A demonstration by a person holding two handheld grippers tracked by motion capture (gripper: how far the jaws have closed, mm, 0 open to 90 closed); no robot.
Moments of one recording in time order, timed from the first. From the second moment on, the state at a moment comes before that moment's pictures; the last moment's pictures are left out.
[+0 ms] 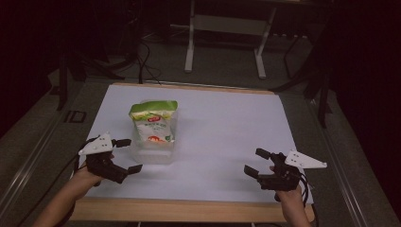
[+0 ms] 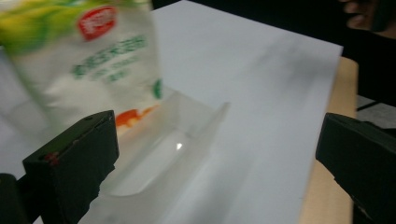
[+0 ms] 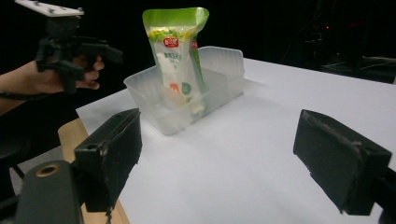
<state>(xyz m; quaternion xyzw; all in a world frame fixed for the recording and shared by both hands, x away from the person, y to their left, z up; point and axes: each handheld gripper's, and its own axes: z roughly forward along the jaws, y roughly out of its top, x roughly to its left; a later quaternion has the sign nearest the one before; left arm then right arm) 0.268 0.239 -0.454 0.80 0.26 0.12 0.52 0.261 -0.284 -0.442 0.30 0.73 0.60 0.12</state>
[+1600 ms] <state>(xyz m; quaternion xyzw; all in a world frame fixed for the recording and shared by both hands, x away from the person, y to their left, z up) 0.252 0.126 -0.483 0.83 0.16 0.07 0.53 0.254 -0.264 -0.457 0.27 0.76 0.57 0.13</state>
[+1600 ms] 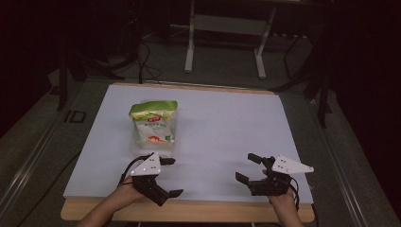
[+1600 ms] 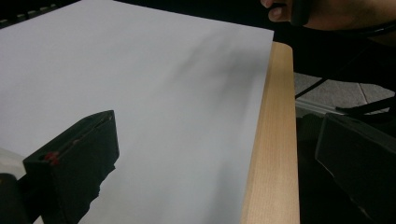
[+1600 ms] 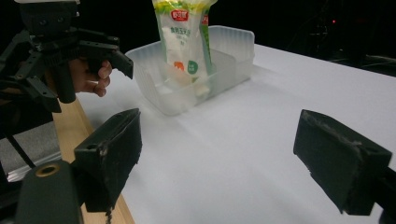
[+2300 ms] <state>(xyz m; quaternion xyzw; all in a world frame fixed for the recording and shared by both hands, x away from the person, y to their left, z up) 0.248 0.120 -0.501 0.83 0.17 0.09 0.53 0.256 -0.253 -0.478 0.26 0.79 0.54 0.14</state>
